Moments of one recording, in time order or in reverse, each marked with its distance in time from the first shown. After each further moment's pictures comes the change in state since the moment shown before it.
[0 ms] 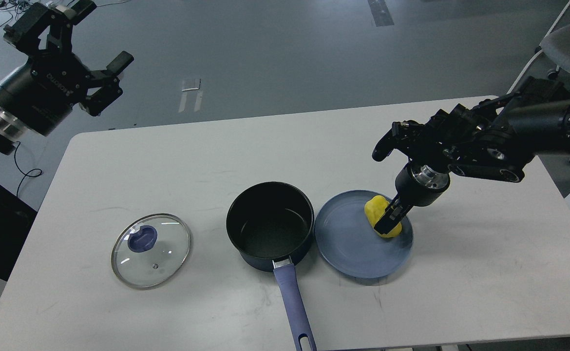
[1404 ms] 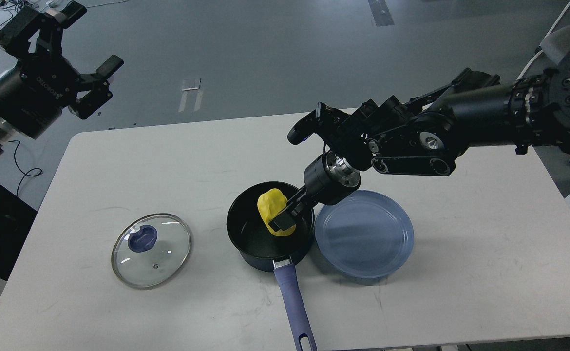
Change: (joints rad) left arm 0.007 0.035 0.007 0.000 0.000 0.000 0.000; right arm 0.149 0.177 0.117 0.098 0.320 -0.139 0.000
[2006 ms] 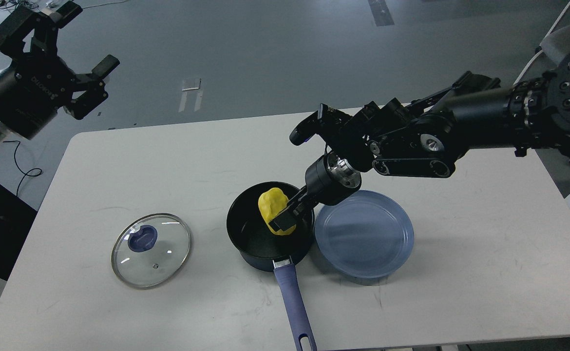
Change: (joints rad) left arm 0.002 0.020 -0.001 -0.009 0.000 0.000 0.000; right arm -0.012 0.000 -0.008 -0.009 0.002 -0.012 0.000
